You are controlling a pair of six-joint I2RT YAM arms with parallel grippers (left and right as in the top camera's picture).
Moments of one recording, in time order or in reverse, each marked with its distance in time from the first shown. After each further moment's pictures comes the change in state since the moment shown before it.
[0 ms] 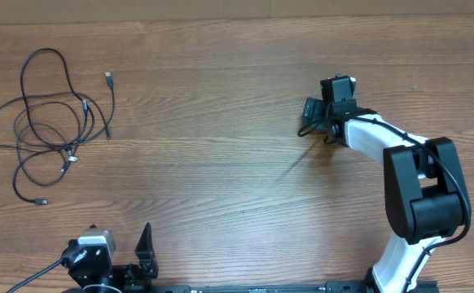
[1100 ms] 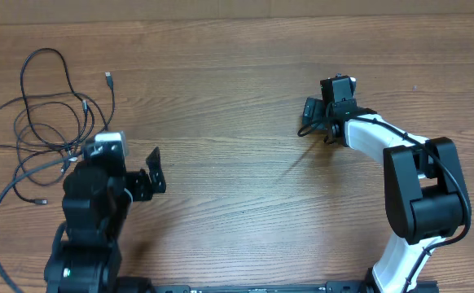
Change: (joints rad) left arm 0.000 0.621 0.000 0.494 0.000 0.008; right arm 0.000 0.000 0.001 -0.001 0.000 0.000
